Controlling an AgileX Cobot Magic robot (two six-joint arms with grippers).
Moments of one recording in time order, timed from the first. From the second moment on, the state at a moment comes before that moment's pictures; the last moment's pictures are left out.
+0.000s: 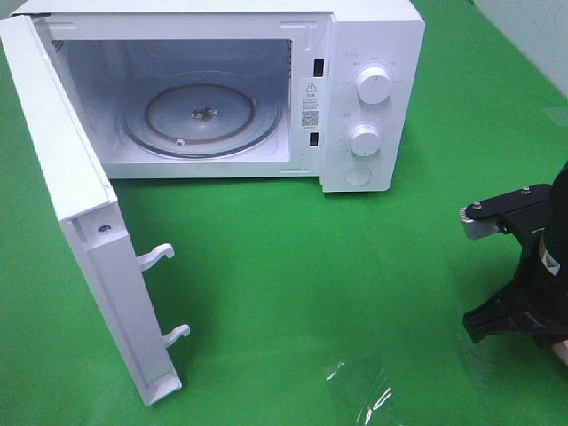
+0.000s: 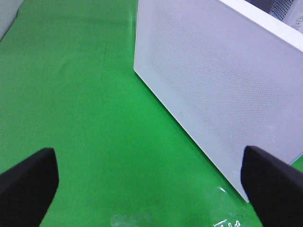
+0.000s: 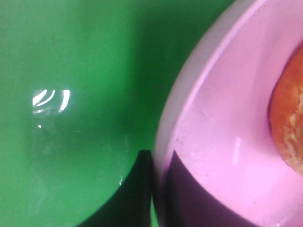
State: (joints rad) left arm 0.04 0.00 -0.51 -0.14 1.07 0.04; right arm 0.44 1.58 -0.61 -0.49 0.65 0.60
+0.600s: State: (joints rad) left arm 0.04 0.00 -0.51 -0.14 1.07 0.04; right arm 0.44 1.42 -0.61 -0.53 0.81 0.60
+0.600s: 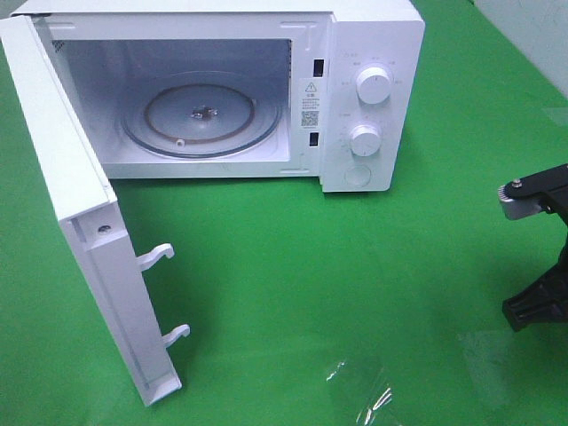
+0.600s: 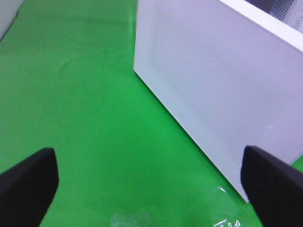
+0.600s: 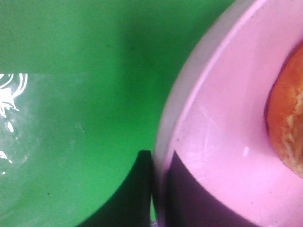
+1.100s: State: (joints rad) left arm 0.04 0.00 -0.51 -0.14 1.07 0.04; right arm 0.55 1.36 -0.61 -0.53 0.90 0.60
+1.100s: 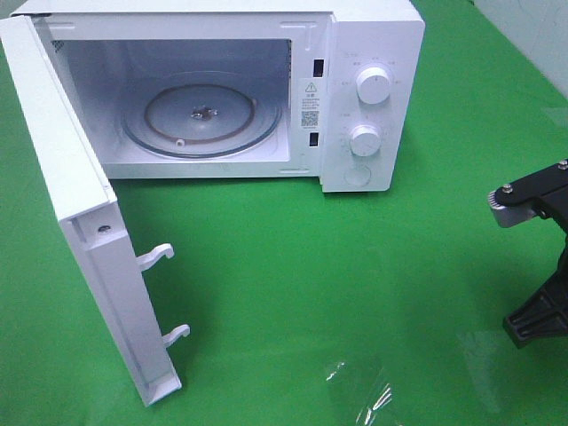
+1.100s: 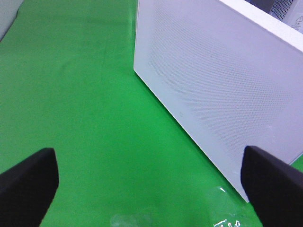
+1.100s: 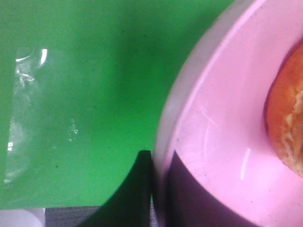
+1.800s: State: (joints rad) left arm 0.04 0.00 -0.51 -0.14 1.07 0.04; right arm 0.78 1.35 -0.61 -0.55 0.98 0.60
